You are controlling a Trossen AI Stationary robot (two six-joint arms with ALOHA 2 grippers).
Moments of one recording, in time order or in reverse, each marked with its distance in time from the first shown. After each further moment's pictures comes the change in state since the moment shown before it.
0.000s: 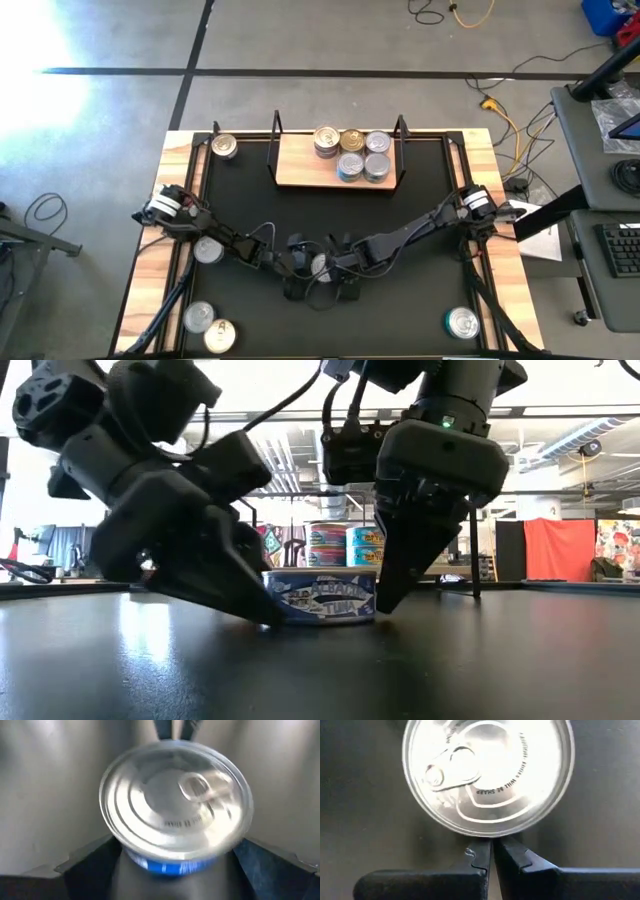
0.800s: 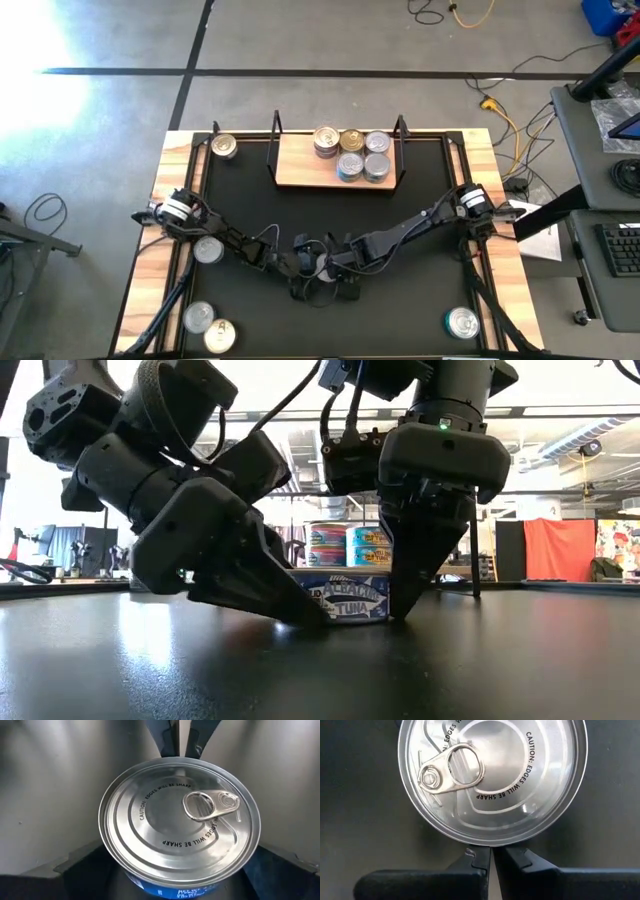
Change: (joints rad) left arm 0.013 0.050 0.055 0.142 -0.059 0.052; right arm -0.054 0.021 0.025 -0.039 -0.040 0.015
